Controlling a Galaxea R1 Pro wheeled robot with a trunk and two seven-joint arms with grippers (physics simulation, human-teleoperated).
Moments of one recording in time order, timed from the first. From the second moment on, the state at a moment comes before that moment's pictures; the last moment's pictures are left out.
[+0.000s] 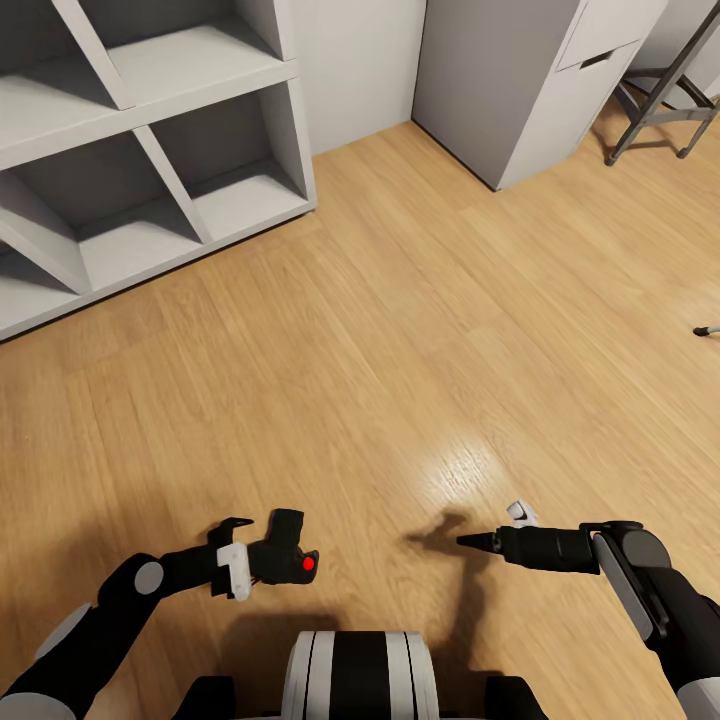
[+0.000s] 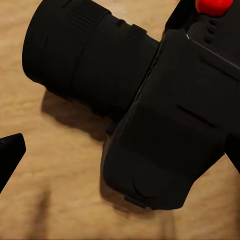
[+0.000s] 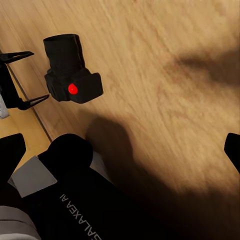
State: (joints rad) left arm -0.44 0.25 -0.12 -1.05 -0.71 -0.20 -0.75; right arm -0.48 -0.32 -0.03 -1.17 -0.24 1.03 1.00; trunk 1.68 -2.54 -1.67
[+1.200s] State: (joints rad) left arm -0.45 0.24 -0.11 -1.05 -0.71 -0.20 -0.77; right arm -0.48 -0.32 -0.03 -1.17 -0.24 1.04 1.00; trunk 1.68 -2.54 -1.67
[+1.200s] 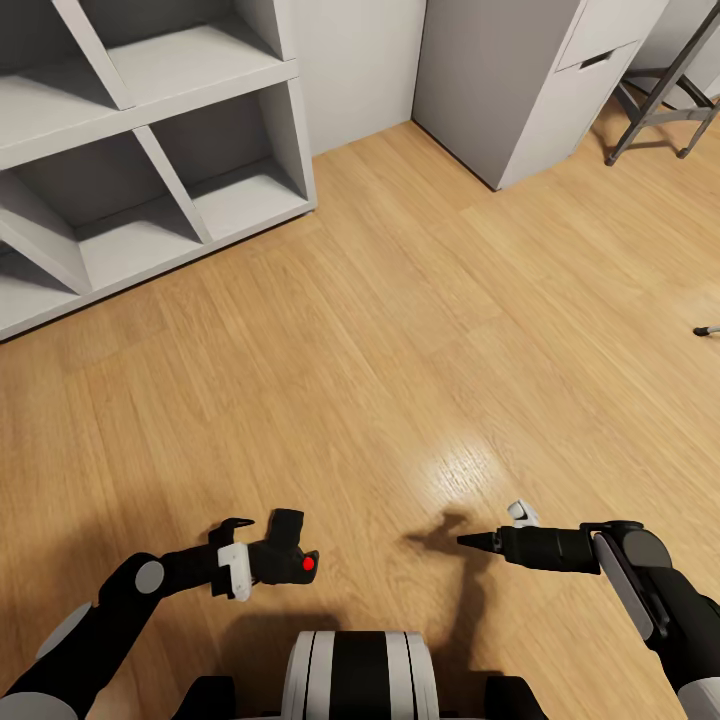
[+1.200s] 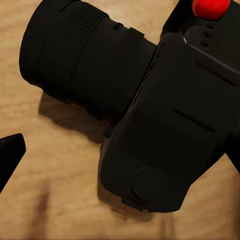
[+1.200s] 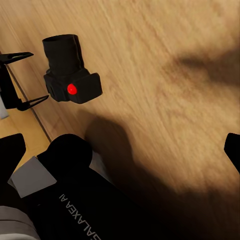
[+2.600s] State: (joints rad) left arm -0.45 0.21 -0.11 -0.87 -0.73 -0.19 -0.65; right arm -0.48 -0.32 -0.03 -1.17 -0.24 1.03 0.99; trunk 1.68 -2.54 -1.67
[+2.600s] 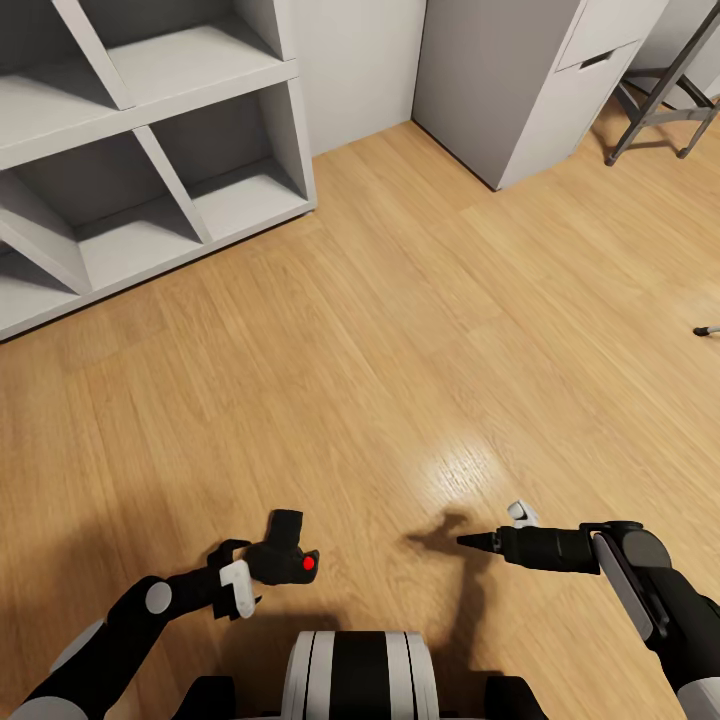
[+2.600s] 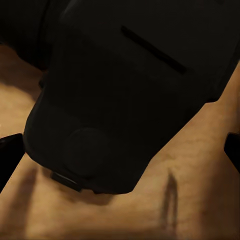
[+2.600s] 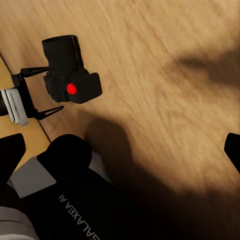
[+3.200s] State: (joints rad) left arm -0.45 0.19 -0.11 -0.86 -0.73 -0.20 -0.60; right arm -0.47 -0.32 -0.03 -1.17 -0.24 1.03 0.99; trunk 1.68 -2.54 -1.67
